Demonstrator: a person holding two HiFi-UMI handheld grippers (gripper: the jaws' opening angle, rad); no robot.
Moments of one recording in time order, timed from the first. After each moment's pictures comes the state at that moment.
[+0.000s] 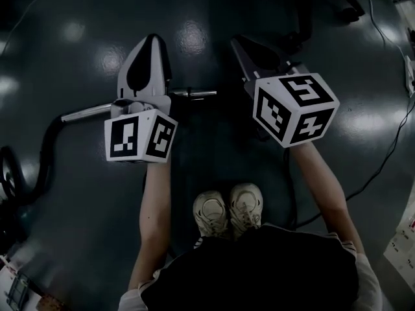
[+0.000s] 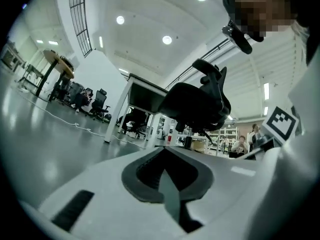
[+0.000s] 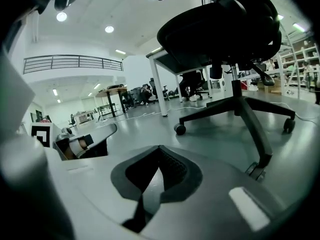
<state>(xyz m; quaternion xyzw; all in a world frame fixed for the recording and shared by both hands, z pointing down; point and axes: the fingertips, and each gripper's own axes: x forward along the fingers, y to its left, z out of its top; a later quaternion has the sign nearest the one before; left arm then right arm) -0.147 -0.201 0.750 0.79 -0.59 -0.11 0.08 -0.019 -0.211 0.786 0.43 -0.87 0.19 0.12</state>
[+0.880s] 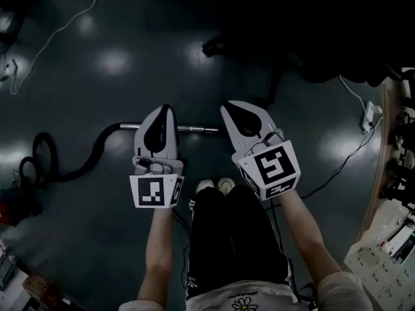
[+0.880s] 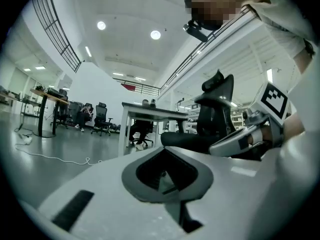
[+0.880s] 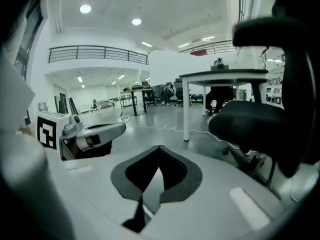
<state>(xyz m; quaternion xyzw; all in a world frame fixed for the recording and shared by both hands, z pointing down) -0.195 -0.177 0.391 0.78 -0.63 -0.01 0.04 -0.093 -0.201 0.405 0.32 -0.92 0.11 0.19</state>
